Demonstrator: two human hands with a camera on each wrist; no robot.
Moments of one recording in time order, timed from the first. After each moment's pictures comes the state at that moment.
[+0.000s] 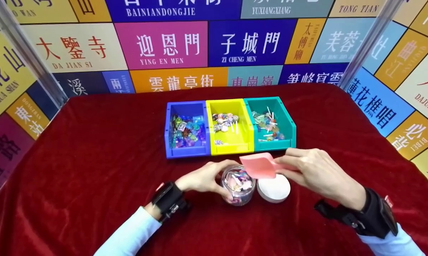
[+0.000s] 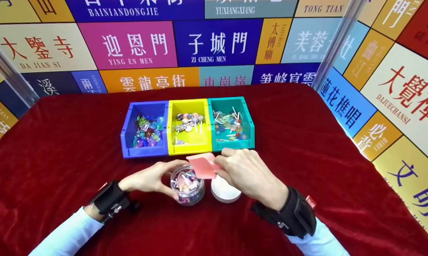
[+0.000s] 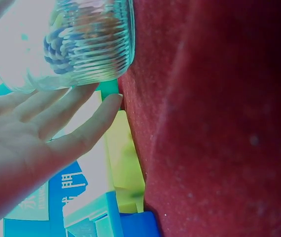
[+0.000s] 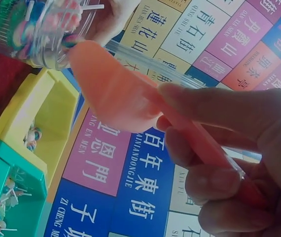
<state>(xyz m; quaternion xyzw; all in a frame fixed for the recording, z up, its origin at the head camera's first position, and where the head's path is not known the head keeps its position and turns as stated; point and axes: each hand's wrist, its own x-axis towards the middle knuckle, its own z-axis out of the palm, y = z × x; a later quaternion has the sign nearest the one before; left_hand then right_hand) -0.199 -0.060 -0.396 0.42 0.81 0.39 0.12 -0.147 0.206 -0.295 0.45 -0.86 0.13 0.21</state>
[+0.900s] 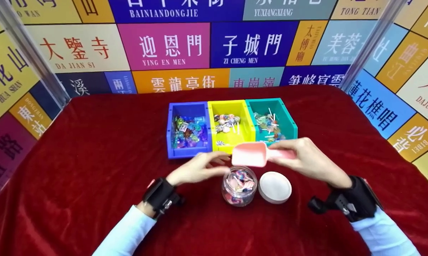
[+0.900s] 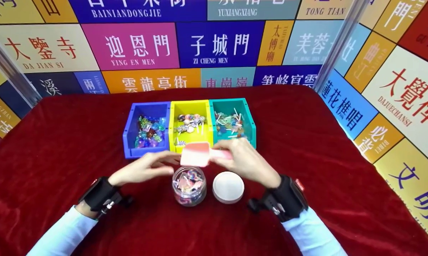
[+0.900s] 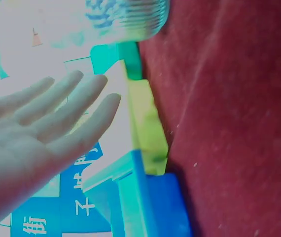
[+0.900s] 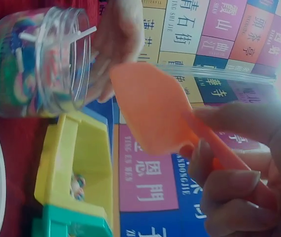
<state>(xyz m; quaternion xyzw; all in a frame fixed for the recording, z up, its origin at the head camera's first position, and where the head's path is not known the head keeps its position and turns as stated) -0.205 -0.081 -0.381 0.38 0.81 0.44 0.08 -0.181 0.201 -0.309 0.35 -0.89 0.28 0.10</state>
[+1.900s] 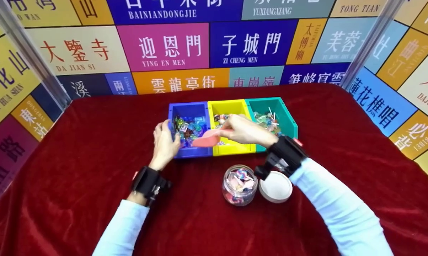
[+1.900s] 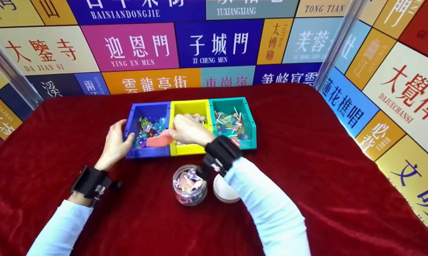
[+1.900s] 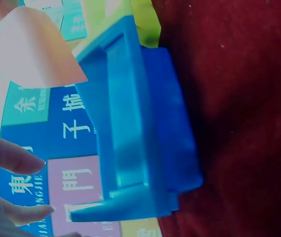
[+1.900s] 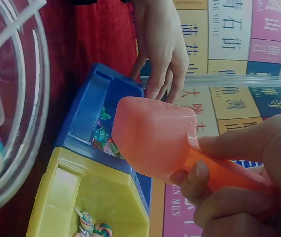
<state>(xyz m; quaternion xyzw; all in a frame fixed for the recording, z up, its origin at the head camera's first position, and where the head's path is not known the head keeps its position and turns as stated) -0.241 -0.128 -0.377 -0.02 0.90 0.39 -0.19 -0.253 0.090 -0.298 0.35 -0.90 0.24 -0.04</state>
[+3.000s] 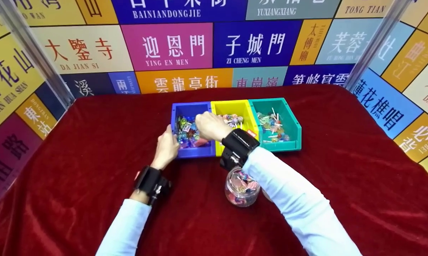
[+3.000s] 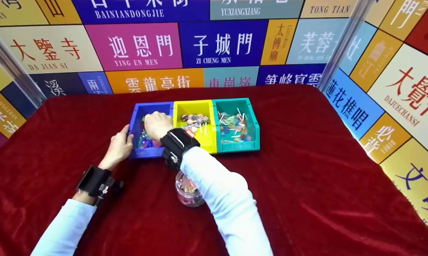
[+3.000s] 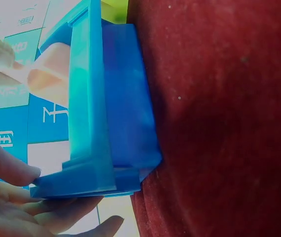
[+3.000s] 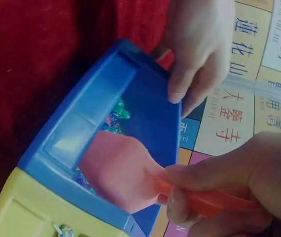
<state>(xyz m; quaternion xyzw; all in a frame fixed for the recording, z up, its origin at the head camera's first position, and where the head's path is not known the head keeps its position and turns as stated) -0.247 -0.140 -0.390 0.00 0.92 0.37 -0.14 -0.274 -0.002 -0.307 0.25 -0.97 0.04 -0.04</state>
